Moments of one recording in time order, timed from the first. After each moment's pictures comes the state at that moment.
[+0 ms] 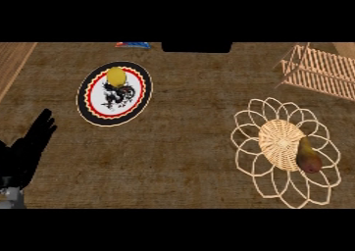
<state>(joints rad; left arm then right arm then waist) 0.00 0.35 0.11 -1.42 0.13 -0.03 0.10 -0.63 -1.06 -0.54 -1.03 0.29 0.43 -0.05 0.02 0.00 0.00</state>
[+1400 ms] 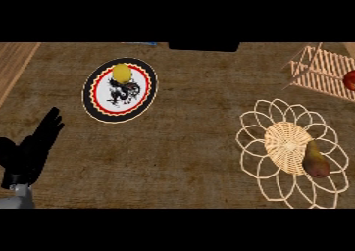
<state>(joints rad) -0.03 0.31 0.11 -1.39 0.09 -0.06 0.07 -1.00 -1.01 -0.36 -0.29 0.57 0.06 -0.29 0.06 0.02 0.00</state>
